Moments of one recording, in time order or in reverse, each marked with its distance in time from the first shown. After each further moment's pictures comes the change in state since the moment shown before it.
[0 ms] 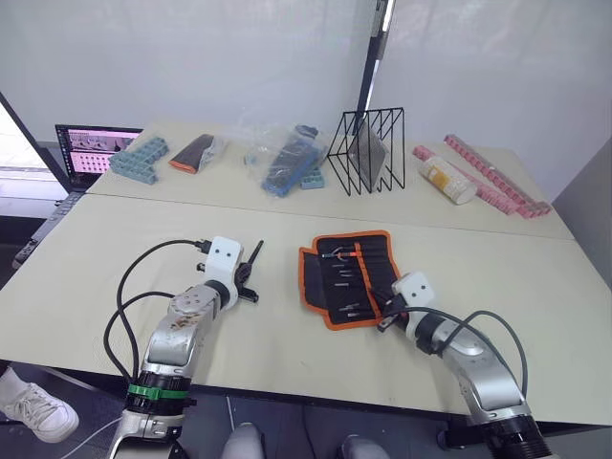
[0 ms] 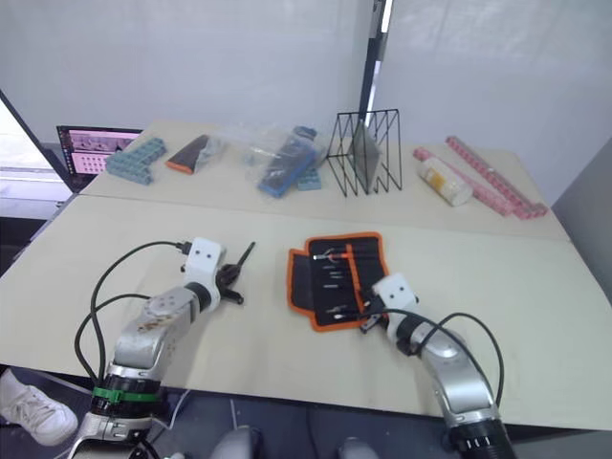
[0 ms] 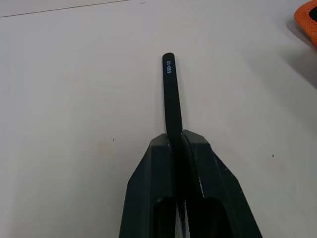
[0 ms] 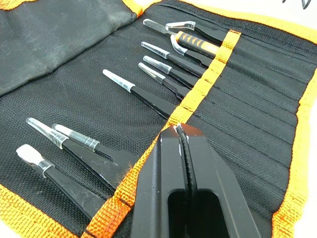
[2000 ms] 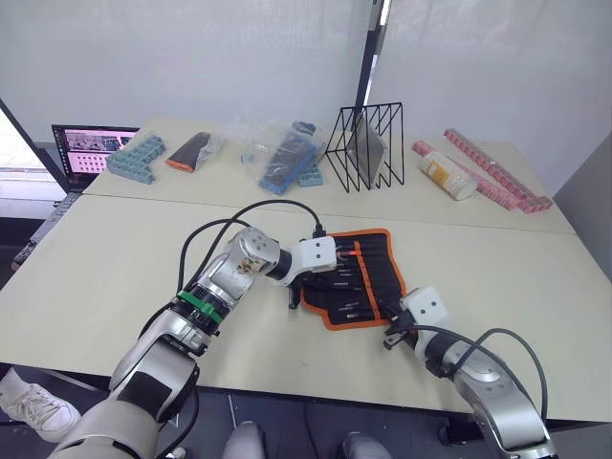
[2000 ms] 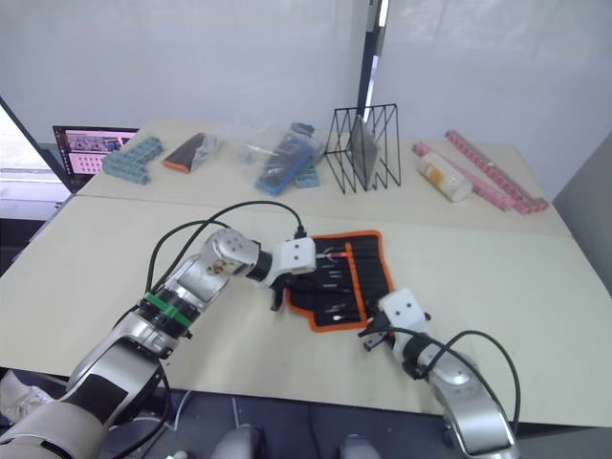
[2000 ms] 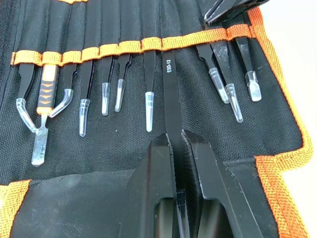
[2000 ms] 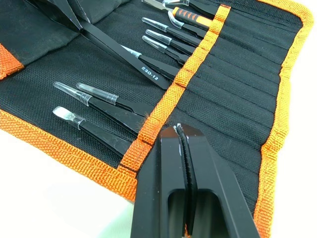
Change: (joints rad) left arm -0.530 0.051 -0.513 0.428 0.181 -0.323 -0.844; right arm 0.175 -0.022 -0.017 -0.313 -0.009 0.174 -0.097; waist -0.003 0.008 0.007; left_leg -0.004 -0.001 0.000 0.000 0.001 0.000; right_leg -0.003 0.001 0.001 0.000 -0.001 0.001
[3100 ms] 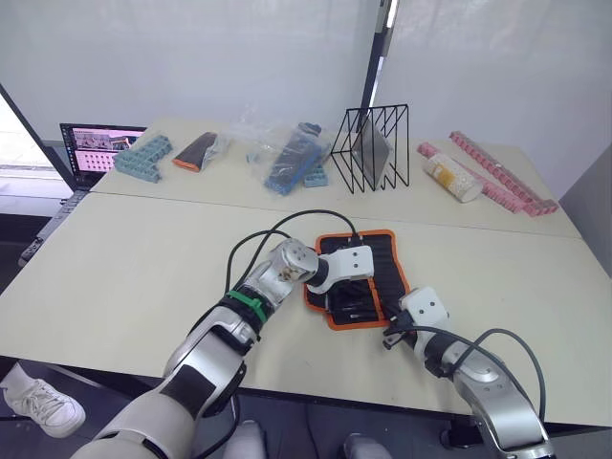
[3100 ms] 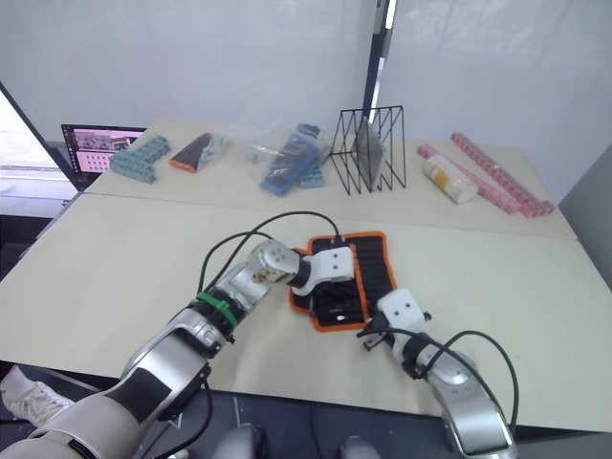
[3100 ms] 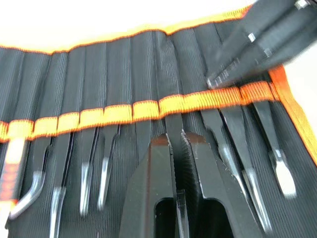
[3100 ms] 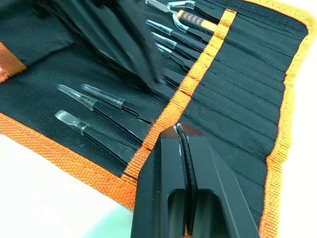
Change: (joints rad) left arm -0.105 -0.307 0.011 0.402 0.095 -0.234 0.127; right arm 0.011 0.016 0.004 -0.003 -0.030 0.002 -0.001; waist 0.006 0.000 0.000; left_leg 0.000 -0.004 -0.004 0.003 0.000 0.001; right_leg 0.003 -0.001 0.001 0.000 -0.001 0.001
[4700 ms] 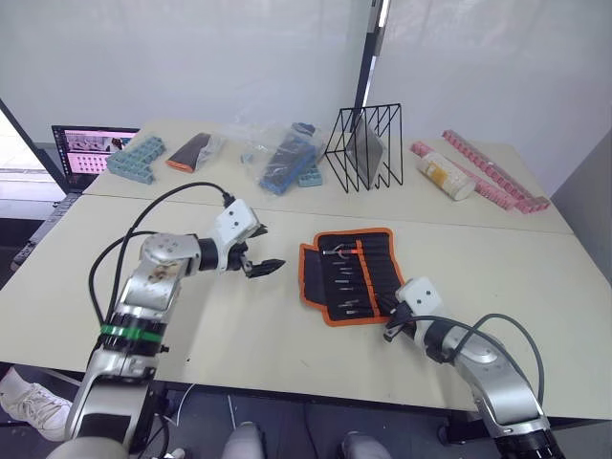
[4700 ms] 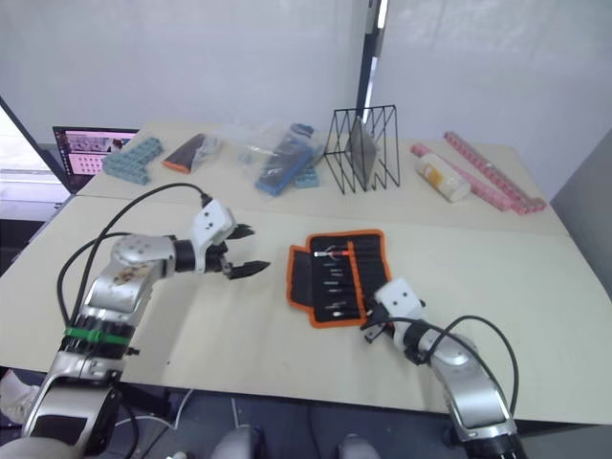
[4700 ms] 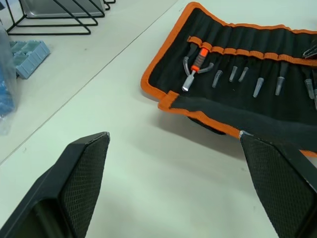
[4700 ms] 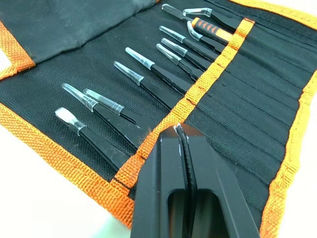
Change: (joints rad) left arm 0.393 0.464 0.460 -0.620 -0.245 0.261 -0.005; right arm -0.127 -0.043 -0.016 0.149 0.014 -0.071 0.134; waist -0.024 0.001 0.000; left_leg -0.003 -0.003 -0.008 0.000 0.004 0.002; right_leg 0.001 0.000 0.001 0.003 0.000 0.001
